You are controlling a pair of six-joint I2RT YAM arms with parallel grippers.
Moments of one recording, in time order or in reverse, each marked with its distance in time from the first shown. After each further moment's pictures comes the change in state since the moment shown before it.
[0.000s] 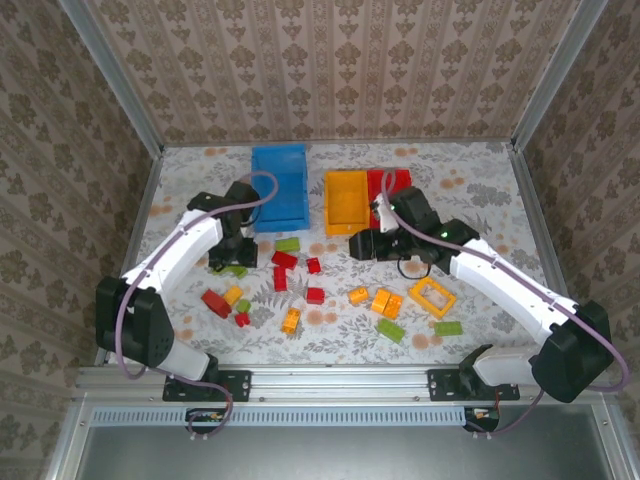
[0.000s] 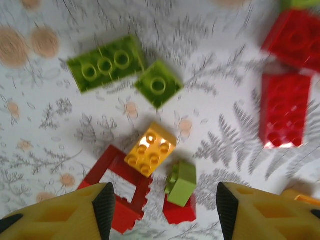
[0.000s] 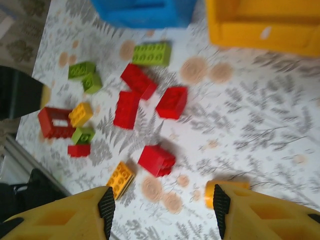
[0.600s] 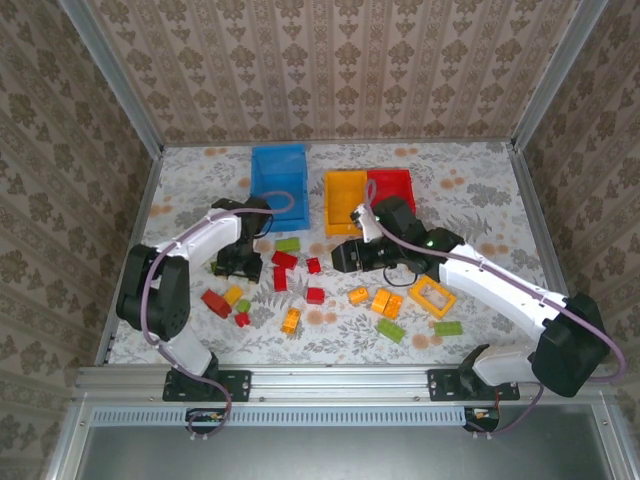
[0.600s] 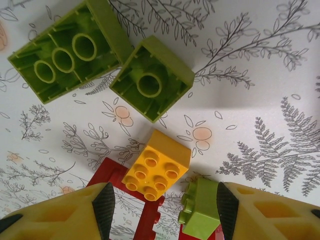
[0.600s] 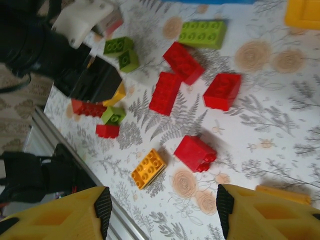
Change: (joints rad) left arm -0.008 0.167 -0.053 0.060 -0.042 0.073; right arm 0.113 0.033 -0.023 0.109 -0.066 -0.007
